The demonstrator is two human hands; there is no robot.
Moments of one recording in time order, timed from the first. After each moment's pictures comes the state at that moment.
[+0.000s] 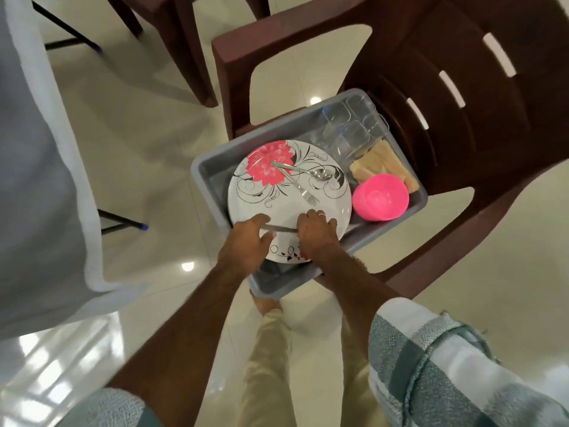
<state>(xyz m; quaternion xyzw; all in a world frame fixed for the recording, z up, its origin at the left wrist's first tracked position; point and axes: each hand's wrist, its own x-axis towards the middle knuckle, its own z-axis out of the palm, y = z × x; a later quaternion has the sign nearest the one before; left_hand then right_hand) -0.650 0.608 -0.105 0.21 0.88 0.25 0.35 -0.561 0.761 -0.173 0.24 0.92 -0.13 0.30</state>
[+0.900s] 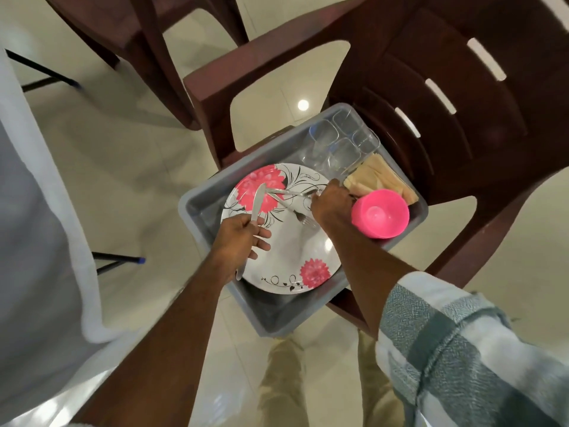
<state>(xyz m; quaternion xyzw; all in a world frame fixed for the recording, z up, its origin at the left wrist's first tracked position) -0.714 0.660 -0.094 -0.05 0.77 0.43 0.48 -0.636 0.852 -0.178 0.54 0.80 -0.21 0.14</state>
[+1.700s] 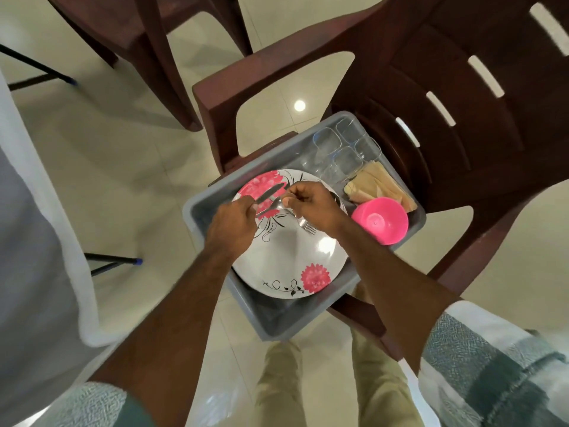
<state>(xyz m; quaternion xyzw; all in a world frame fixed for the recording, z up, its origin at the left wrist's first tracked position) -0.754 0.667 -0.108 0.26 0.90 0.21 0.29 -0.650 0.843 -0.143 0.33 0.72 -0.60 0.06</state>
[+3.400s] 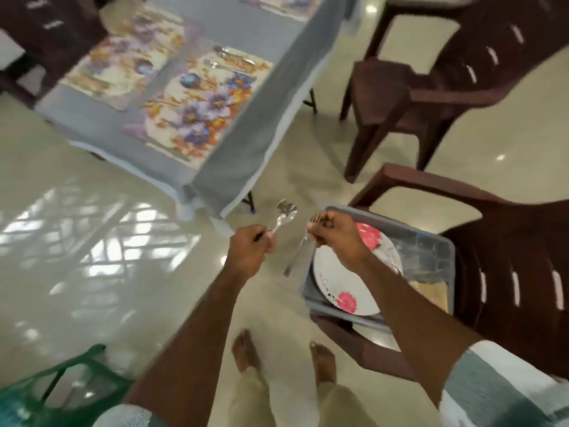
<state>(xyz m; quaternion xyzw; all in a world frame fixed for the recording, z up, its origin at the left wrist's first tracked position) -0.573 0.489 0.132 -0.25 0.78 0.56 0.12 -0.637 0.694 0.094 0.06 0.68 -0.70 0.23</state>
